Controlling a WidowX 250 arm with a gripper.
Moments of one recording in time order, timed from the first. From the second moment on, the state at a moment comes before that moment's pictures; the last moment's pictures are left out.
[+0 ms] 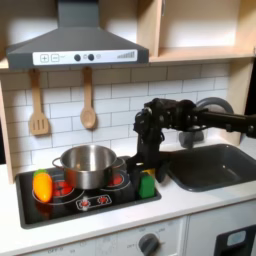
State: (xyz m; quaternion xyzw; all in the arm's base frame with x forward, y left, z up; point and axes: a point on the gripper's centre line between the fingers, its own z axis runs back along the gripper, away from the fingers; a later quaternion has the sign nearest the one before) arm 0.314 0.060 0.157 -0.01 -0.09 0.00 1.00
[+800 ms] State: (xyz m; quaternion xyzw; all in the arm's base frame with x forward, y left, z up) arm 0.318 0.063 0.149 -0.01 -0.06 0.02 1.00
